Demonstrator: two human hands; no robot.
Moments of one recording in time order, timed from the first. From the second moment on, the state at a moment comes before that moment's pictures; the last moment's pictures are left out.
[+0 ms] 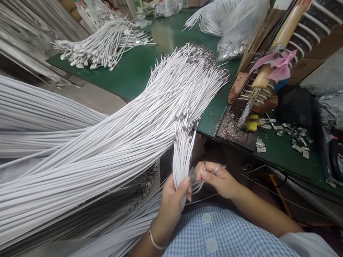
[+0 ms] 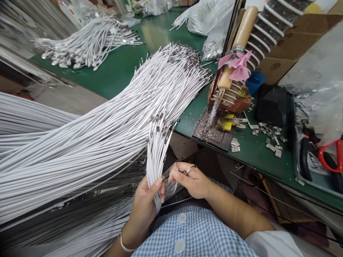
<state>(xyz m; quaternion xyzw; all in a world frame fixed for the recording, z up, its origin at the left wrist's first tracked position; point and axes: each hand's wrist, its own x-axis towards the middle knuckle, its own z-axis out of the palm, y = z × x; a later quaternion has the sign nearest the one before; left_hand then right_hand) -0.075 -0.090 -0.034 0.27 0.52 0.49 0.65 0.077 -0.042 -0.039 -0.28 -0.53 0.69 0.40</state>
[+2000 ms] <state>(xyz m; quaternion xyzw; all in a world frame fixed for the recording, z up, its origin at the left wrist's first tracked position) -0.078 -0.076 -0.018 0.26 0.50 0.51 0.65 0.076 -0.048 -0.025 -0.35 -0.58 0.64 0.36</state>
